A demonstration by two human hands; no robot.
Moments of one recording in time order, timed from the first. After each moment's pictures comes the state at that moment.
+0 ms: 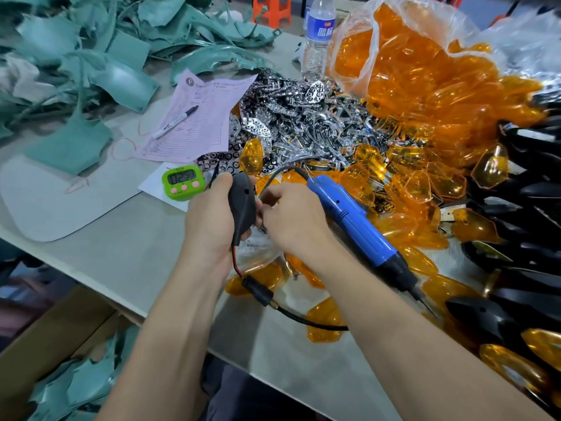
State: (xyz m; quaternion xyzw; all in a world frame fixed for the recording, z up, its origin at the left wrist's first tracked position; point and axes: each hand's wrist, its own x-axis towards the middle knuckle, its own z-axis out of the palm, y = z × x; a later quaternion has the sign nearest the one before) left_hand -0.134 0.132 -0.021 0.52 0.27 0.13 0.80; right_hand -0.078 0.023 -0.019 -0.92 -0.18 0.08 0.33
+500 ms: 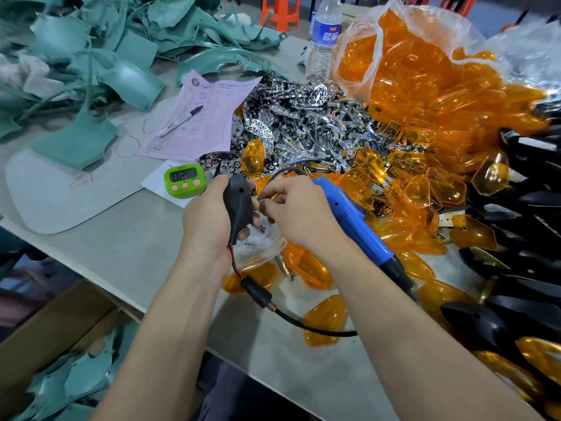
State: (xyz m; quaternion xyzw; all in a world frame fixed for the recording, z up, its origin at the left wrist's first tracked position) left_hand -0.137 0.129 -0.017 0.49 0.29 0.12 0.81; right_hand -0.066 0.011 -0.010 -0.88 -0.20 0.12 0.41
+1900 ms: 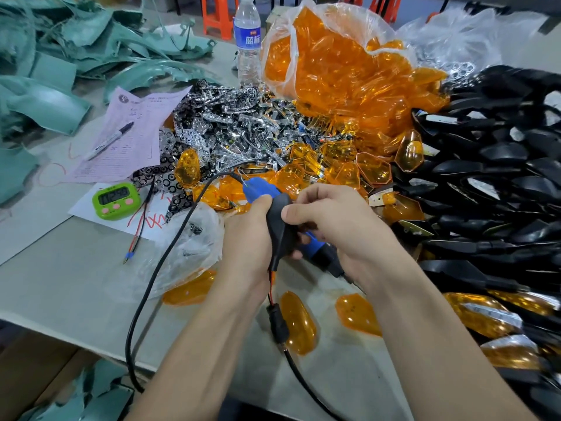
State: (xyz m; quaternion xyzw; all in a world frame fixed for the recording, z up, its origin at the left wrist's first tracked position) left_hand -0.136 -0.010 0.017 0.52 0.25 0.03 0.81; right_hand -0.098 -0.123 0.042 -0.72 0.02 0.21 0.66
